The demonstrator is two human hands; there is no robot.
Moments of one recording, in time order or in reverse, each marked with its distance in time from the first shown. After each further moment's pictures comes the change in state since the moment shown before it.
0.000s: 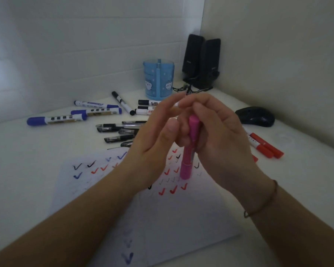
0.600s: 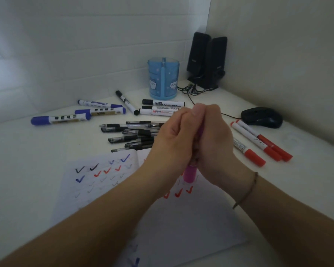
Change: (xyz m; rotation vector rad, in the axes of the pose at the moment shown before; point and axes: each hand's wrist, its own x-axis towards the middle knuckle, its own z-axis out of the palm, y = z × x) left_hand 0.017 0.012 0.030 -0.302 0.139 -0.465; right_hand 0.016 0.009 0.018 -0.215 0.285 0.340
